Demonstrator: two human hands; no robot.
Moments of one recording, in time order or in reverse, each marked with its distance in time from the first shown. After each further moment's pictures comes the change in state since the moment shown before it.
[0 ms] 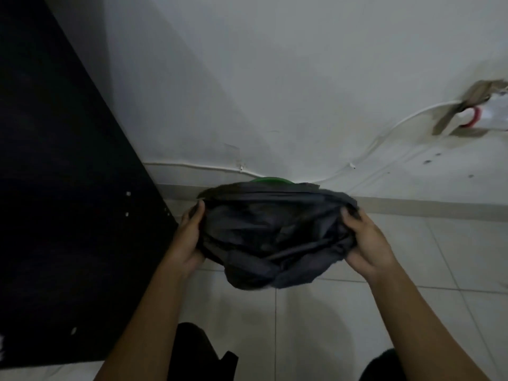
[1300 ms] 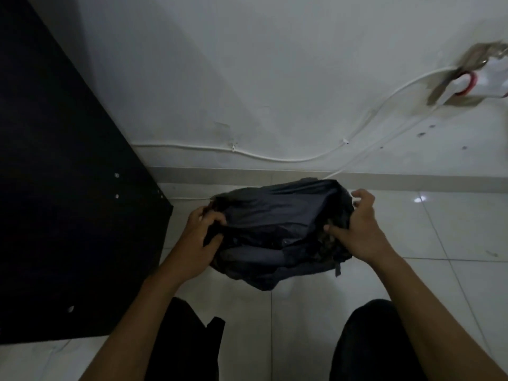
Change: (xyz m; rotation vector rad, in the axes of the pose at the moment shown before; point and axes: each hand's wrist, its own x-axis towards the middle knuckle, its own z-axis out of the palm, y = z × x) left_hand -0.029 -0.043 -0.025 1.159 -0.239 0.563; right_hand -0.018 0.011 -0.043 -1.174 0.090 -0.192
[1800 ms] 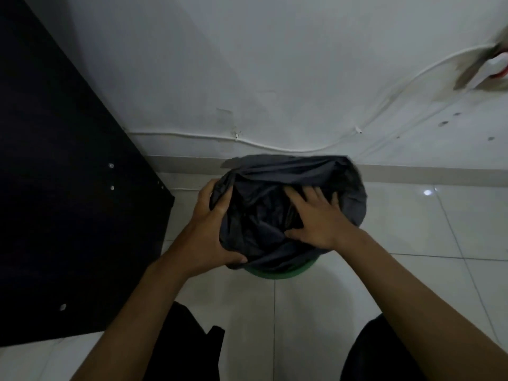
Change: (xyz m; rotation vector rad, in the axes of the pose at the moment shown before) left_hand 0.015 0.028 -0.001 0.192 -0.140 0.048; right_hand 0.038 -0.036 0.061 -0.797 -0.404 -0.299
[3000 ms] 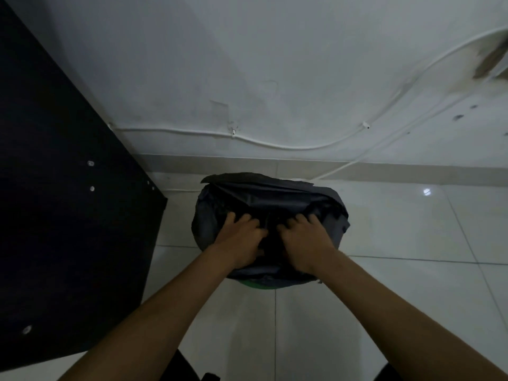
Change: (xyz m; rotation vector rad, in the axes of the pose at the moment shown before) left_hand 0.070 -0.024 0.088 0.742 -0.347 0.097; right_hand 0.024 -0.013 0.068 -0.372 0.047 -0.123
